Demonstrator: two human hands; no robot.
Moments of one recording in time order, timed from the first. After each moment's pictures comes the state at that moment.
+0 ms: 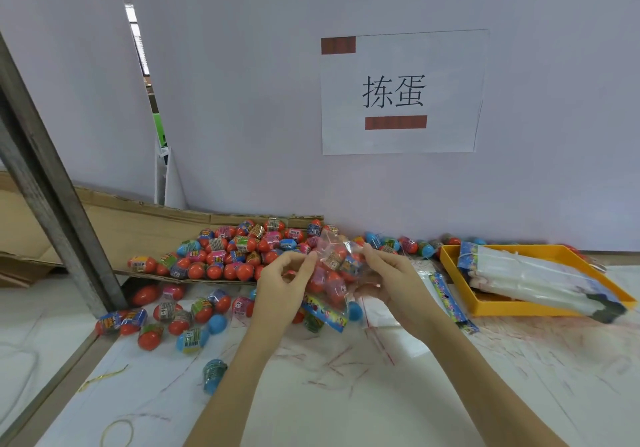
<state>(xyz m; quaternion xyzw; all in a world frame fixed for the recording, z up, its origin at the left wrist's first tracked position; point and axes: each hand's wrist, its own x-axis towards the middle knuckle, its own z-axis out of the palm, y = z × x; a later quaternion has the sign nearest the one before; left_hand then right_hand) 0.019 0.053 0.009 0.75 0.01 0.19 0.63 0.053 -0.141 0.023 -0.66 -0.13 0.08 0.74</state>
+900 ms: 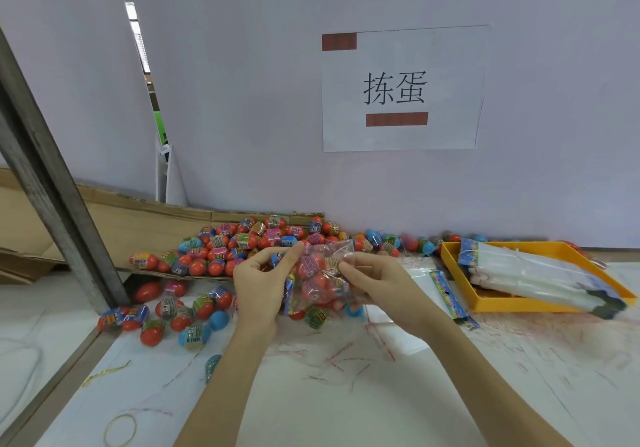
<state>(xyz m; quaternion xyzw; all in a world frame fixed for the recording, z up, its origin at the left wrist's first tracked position) 0.011 0.063 0.019 0.64 0.09 0.24 0.72 0.044 -0.138 0.026 -0.73 -0.21 0.12 0.64</state>
